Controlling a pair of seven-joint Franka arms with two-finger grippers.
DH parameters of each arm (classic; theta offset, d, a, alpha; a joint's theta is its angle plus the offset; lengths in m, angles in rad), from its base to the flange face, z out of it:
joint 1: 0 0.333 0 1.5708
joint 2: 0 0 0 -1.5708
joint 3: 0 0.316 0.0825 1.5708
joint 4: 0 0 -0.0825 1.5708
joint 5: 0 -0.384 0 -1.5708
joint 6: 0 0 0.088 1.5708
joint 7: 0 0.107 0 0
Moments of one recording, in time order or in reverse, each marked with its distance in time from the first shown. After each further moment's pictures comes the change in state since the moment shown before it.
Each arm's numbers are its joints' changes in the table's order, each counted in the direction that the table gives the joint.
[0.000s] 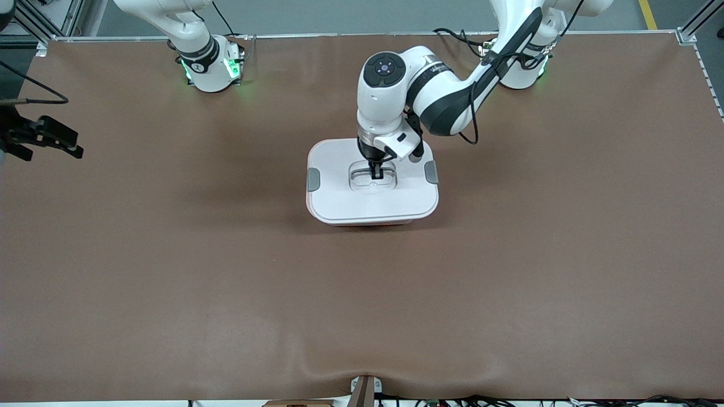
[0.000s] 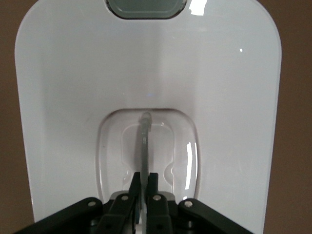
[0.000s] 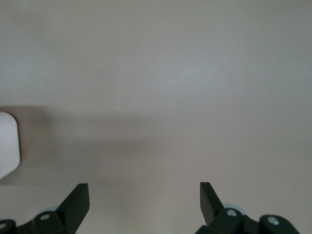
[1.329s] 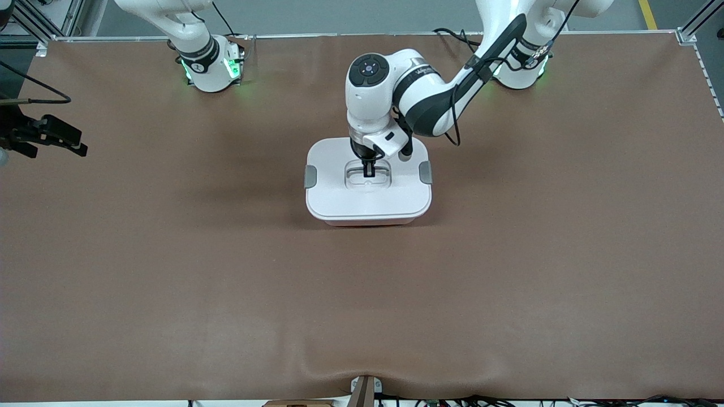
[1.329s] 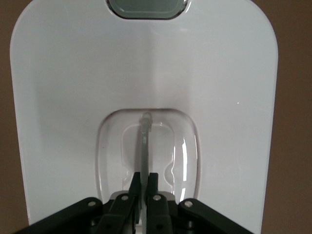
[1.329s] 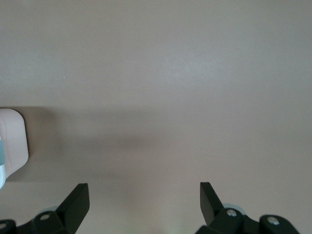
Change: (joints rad) left arm -0.038 -0.039 0.000 0.003 -0.063 0.004 -0.028; right arm -0.048 -0.021 0.064 0.019 -0.014 -0.042 0.021
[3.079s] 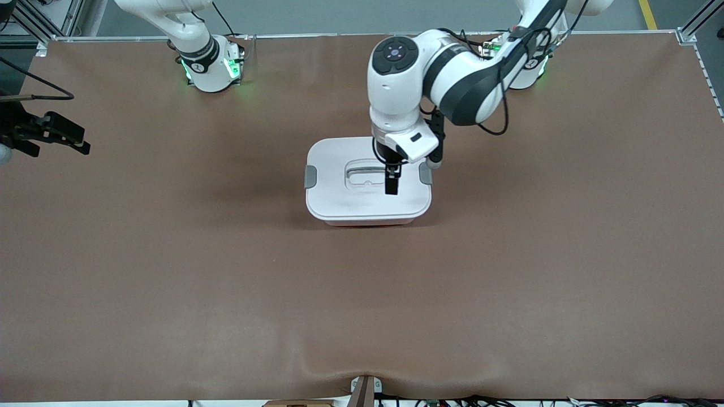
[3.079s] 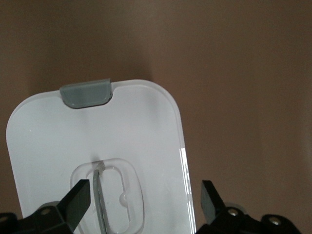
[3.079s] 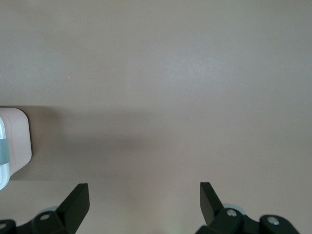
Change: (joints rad) left arm 0.102 0.103 0.013 0.104 -0.009 -0.190 0.309; right arm 0.001 0.000 0.014 0.017 -0.001 -0.006 0.001
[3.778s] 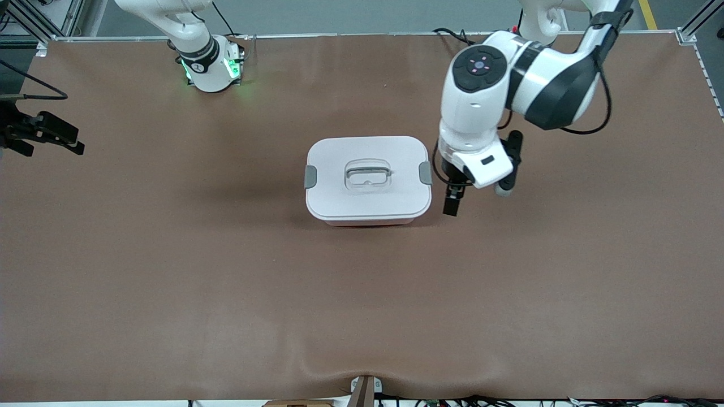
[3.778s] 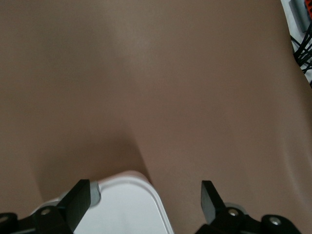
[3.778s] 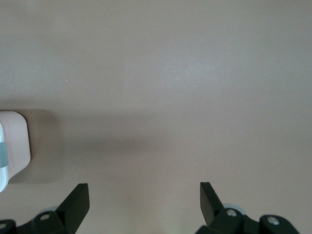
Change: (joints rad) left arm 0.204 0.080 -0.002 0.001 0.003 -0.110 0.424; right arm -0.003 0.000 -0.009 0.006 0.000 0.002 0.000
